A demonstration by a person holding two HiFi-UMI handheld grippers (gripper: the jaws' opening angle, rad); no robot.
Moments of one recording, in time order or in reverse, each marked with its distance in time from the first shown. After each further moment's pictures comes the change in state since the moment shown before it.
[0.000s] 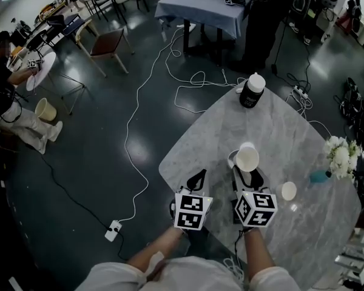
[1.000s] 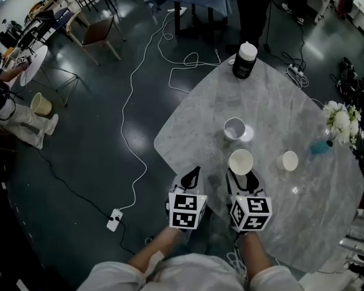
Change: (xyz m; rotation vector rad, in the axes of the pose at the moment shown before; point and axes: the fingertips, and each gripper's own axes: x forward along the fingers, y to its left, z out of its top) left arm -0.050 -0.025 -0.069 -0.024 0.044 0.002; right arm -0.070 0.020 -0.083 -0.010 0.065 -0.001
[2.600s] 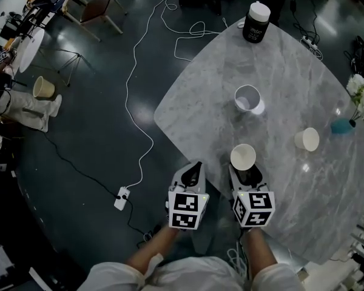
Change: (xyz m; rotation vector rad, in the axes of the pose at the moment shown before) left arm -0.012 0.001 -0.081 0.020 0.112 0.025; right arm 0.006 0.011 -0.089 0.019 0.122 0.052
